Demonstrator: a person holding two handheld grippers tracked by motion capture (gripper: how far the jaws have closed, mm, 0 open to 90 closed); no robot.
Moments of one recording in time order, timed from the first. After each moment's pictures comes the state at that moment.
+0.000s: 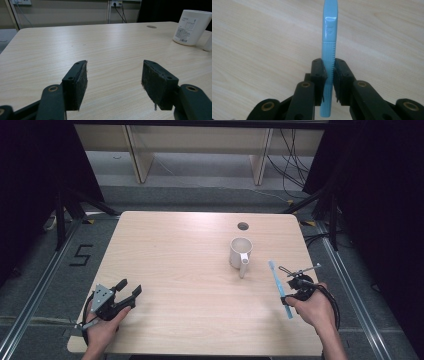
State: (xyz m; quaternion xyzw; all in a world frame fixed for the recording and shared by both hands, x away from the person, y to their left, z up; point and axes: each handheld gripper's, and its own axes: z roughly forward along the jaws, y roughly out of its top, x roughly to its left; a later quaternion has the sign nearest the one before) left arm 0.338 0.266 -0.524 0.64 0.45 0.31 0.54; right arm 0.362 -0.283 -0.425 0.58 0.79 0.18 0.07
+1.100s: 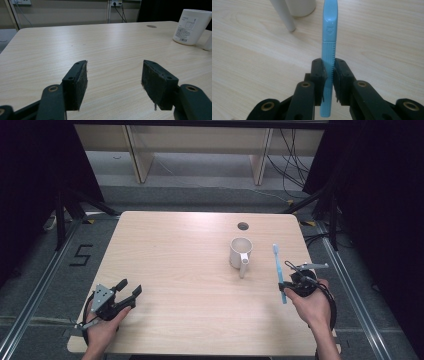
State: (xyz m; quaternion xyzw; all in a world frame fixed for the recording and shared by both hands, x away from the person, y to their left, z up) left arm 0.340 0.265 -0.525 0.64 0.44 0.31 0.55; right arm 0.367 -0.286 -0.420 0.55 0.77 0.29 0.16
